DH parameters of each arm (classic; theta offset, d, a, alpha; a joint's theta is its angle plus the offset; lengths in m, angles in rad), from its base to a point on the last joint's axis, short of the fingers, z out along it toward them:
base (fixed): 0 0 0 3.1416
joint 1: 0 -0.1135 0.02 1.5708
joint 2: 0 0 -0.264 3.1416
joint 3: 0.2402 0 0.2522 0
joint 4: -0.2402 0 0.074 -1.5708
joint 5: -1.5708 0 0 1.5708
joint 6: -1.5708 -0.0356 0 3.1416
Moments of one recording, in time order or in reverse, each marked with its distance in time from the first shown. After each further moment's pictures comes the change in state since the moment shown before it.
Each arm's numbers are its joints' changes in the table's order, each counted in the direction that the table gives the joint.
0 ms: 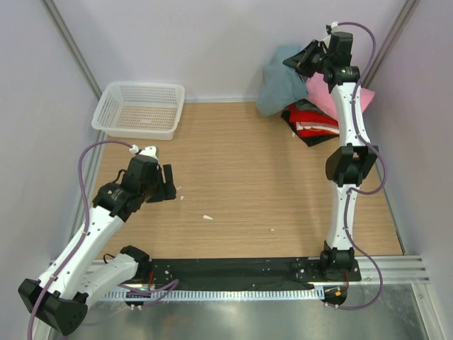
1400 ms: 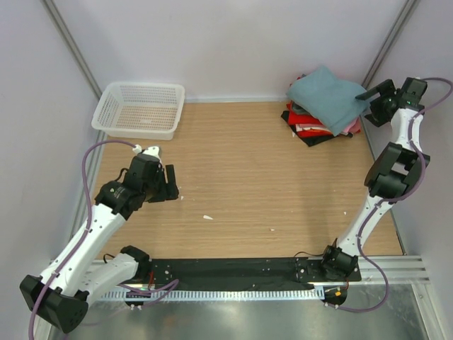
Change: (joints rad) left arm 0.000 0.023 -0.002 0.010 -0.040 0.000; right arm 0.508 -0.179 -0.649 0.168 -0.097 0.019
